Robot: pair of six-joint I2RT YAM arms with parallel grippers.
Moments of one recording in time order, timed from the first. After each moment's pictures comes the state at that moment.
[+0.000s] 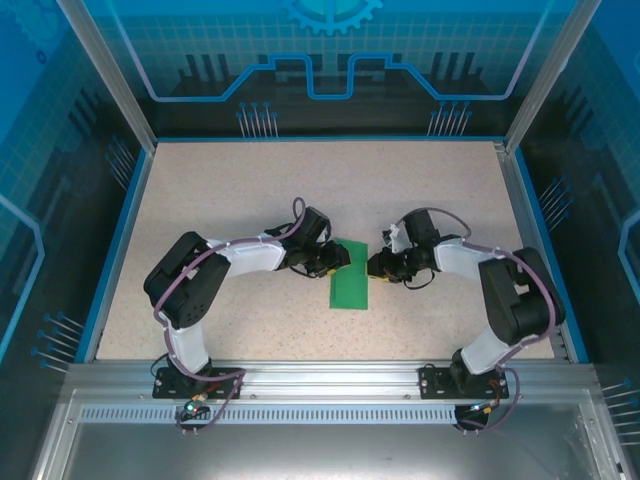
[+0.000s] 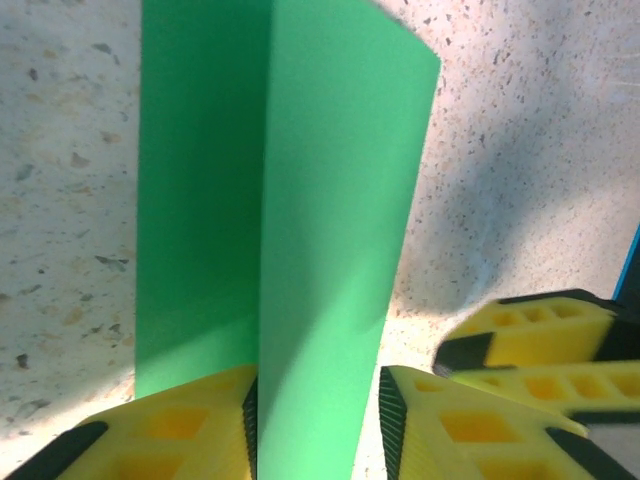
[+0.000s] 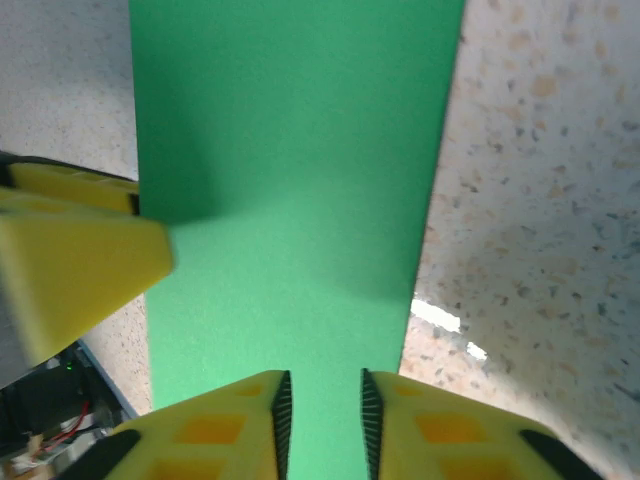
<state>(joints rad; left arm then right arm) -0.64 1.84 1.04 -0.13 0.40 -1.02 0.30 1.57 0.75 -0.32 -0.64 0.45</state>
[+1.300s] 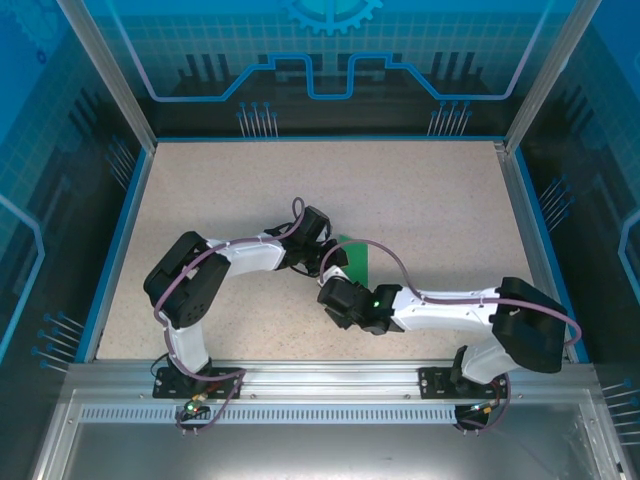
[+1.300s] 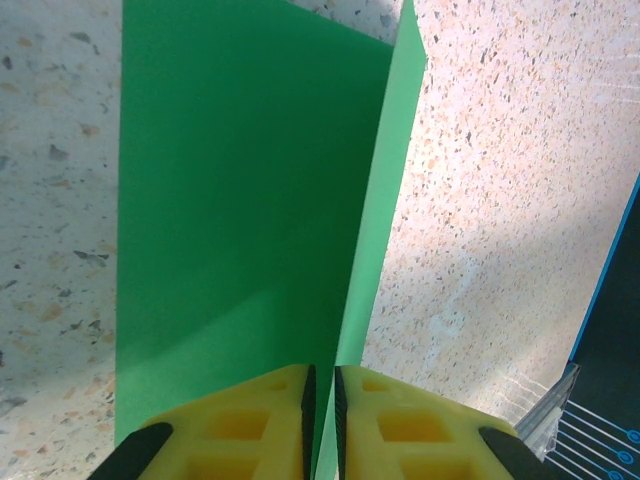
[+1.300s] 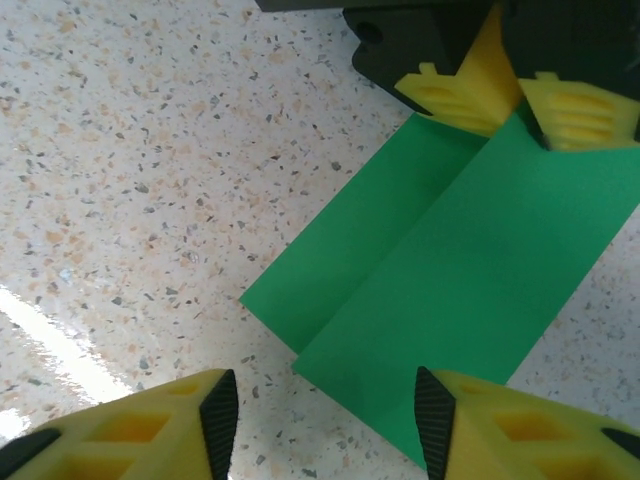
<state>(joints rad) -0.64 1.84 1.04 -0.12 0.41 -1.03 1.15 1.47 0.79 -0.43 0.40 0.36</state>
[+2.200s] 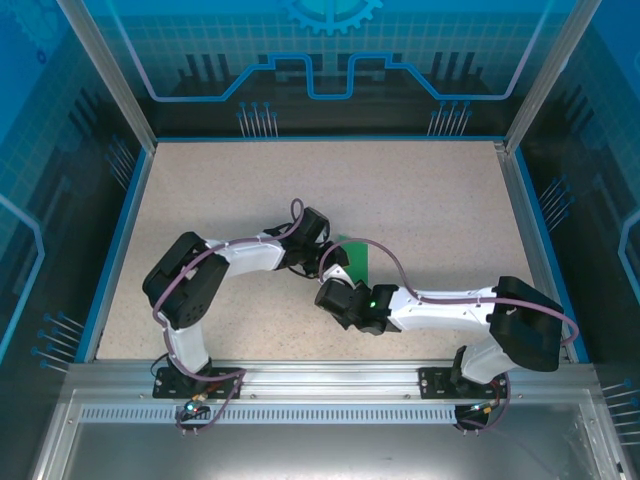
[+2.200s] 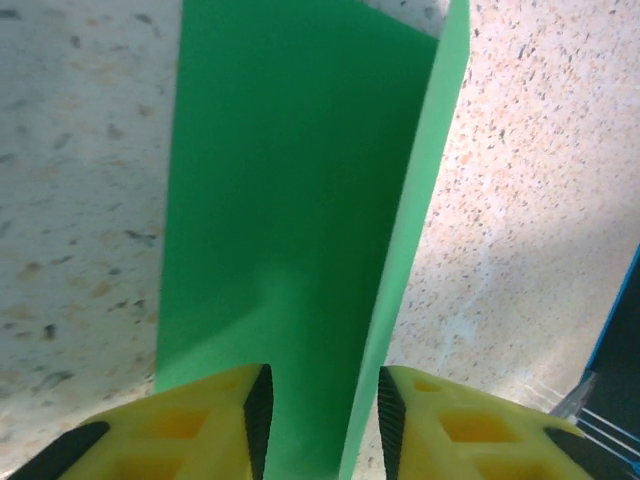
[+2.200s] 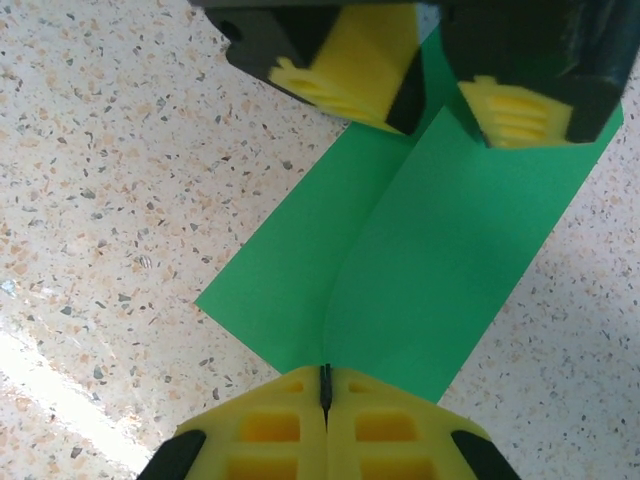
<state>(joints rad) -0.64 1.82 1.04 -0.18 0.39 -1.03 1.16 1.48 0.82 -0.49 0.48 0.40</state>
